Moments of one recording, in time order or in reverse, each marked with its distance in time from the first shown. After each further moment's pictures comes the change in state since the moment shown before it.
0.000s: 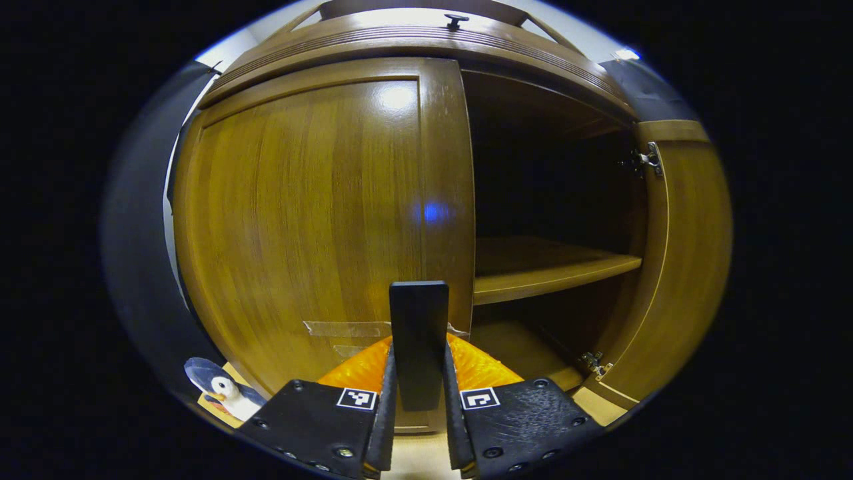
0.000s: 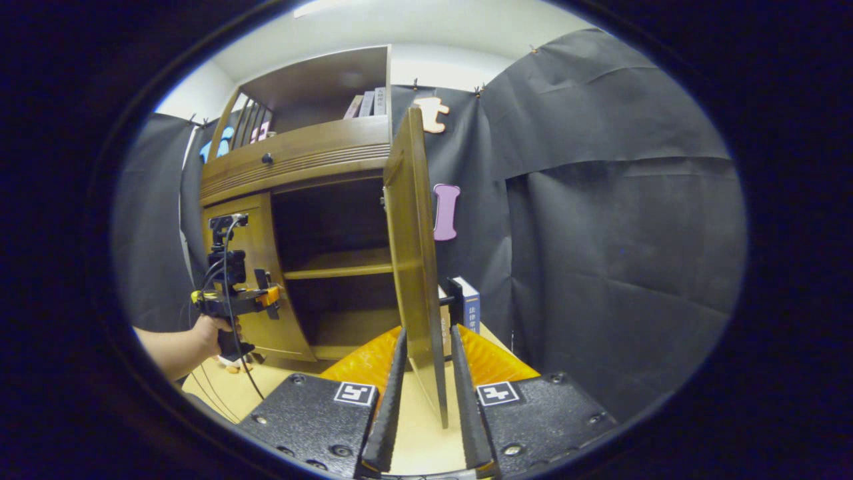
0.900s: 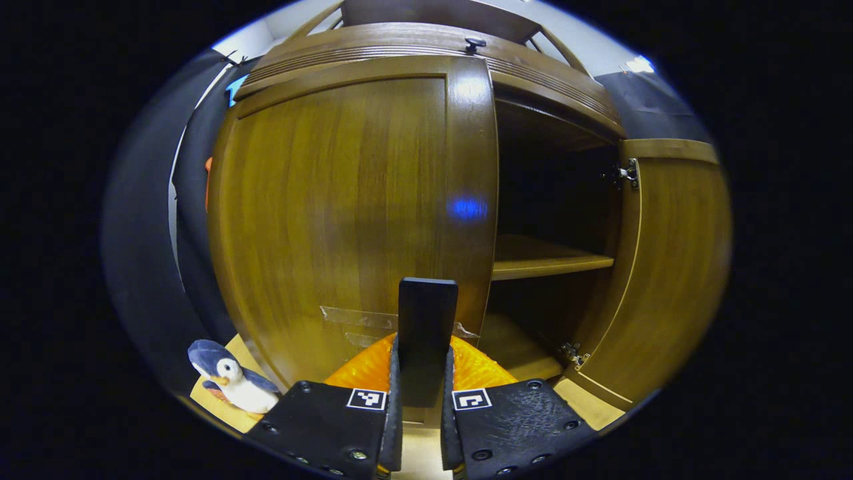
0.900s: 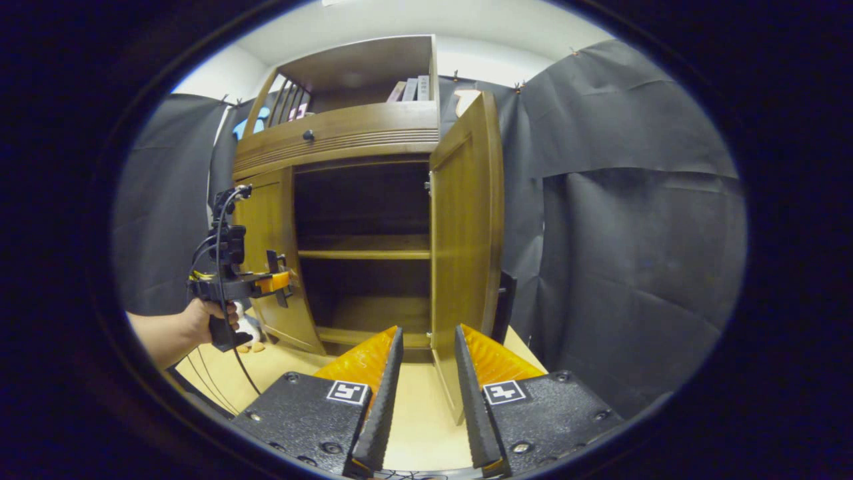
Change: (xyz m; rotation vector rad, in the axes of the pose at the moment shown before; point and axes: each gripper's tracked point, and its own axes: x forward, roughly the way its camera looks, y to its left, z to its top) left arm -0.059 0.007 -0.012 -0.064 0.007 -0.044; right arm 0.015 0.038 -0.014 -0.101 0.056 0.132
